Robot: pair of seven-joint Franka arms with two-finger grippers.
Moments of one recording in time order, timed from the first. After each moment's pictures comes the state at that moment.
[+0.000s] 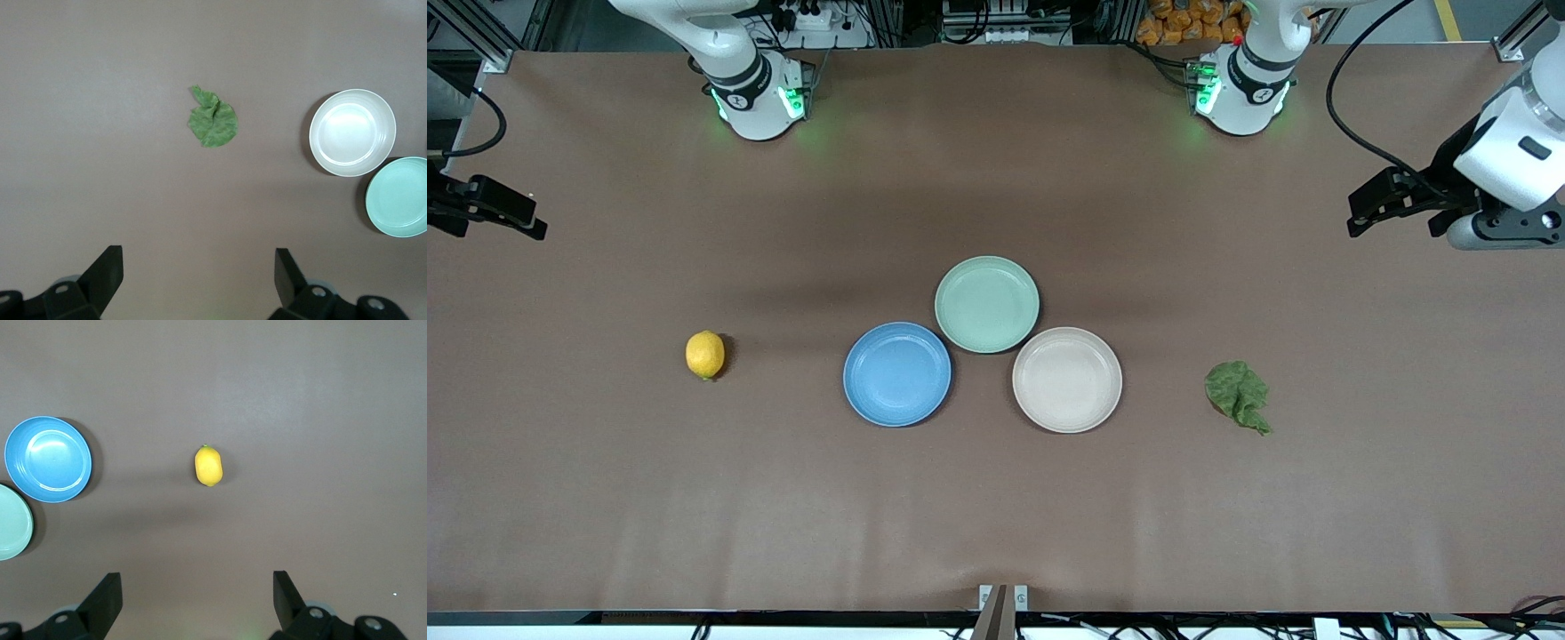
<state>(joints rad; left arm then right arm) -0.02 0.03 -0.13 -1.52 -0.02 1.55 -0.16 0.07 0.03 -0.14 -1.49 0.02 1.47 -0.01</state>
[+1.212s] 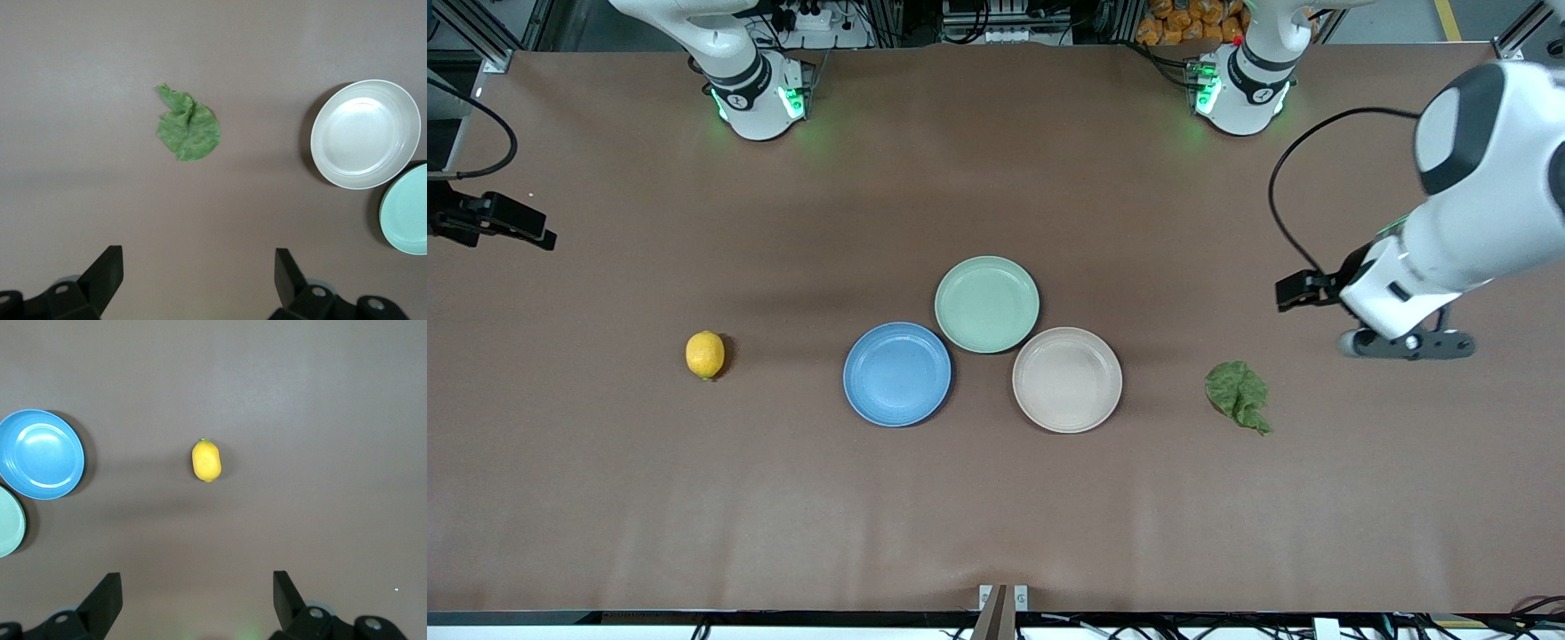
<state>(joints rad) -0.08 0.26 -0.14 -1.52 -0.02 1.69 -0.16 0.07 0.08 -0.14 -1.49 0.02 1.47 -0.01</state>
